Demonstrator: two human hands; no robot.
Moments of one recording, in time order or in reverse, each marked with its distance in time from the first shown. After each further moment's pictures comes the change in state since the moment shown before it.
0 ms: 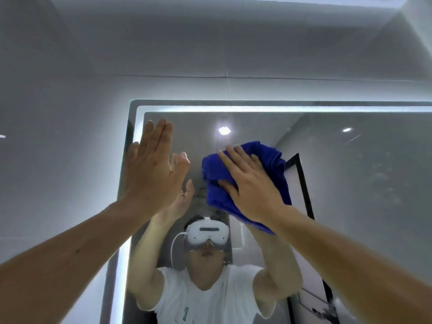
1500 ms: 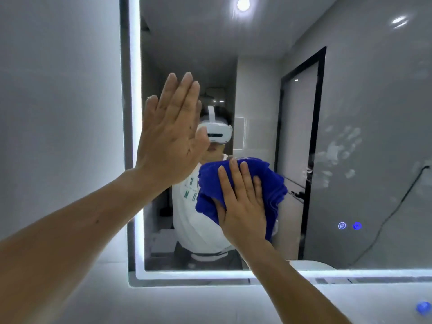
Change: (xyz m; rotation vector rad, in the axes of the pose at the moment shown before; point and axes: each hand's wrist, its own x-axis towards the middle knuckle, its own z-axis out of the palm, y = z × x) left_hand -0.202 0.011 0.025 0.192 -0.302 0.096; right_hand -0.285 -0.129 0.086 -0.045 0.003 0.123
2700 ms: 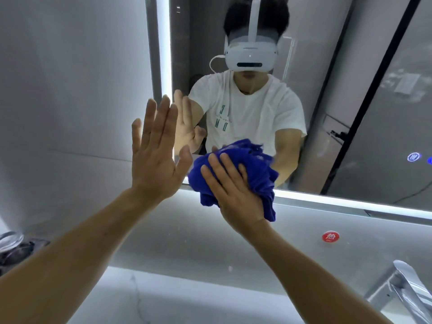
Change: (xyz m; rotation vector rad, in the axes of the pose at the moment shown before) left_hand -0.217 -0.020 0.038 -0.071 -0.076 -0.228; right_hand -0.132 -0.070 0.026 0.047 -0.252 -0.365
